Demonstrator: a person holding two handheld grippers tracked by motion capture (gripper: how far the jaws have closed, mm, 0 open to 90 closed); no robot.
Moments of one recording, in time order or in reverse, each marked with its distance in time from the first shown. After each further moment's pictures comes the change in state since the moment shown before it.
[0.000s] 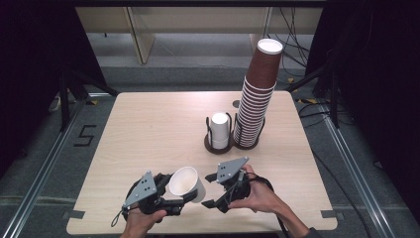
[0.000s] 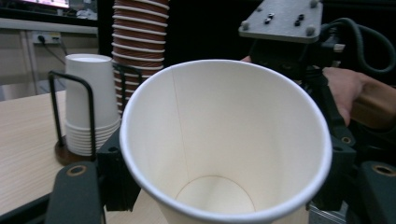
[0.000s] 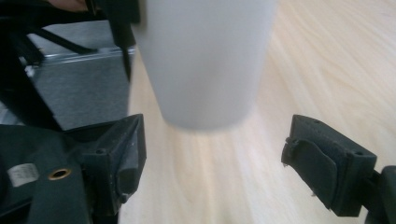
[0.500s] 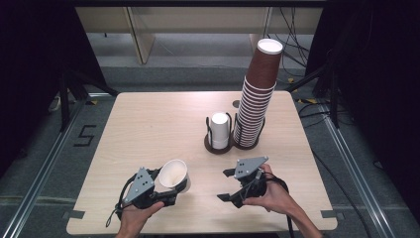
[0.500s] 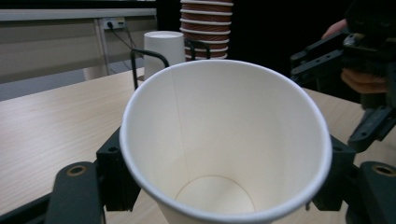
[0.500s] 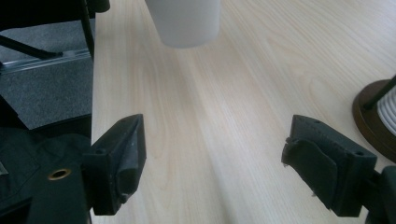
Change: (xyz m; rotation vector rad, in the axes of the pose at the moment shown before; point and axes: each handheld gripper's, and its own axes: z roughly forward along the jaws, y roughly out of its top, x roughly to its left) left arm 0.016 -0.002 -0.007 0.093 0.236 0.079; right arm -0.010 -0.029 -0.030 -0.005 -0.125 0.059
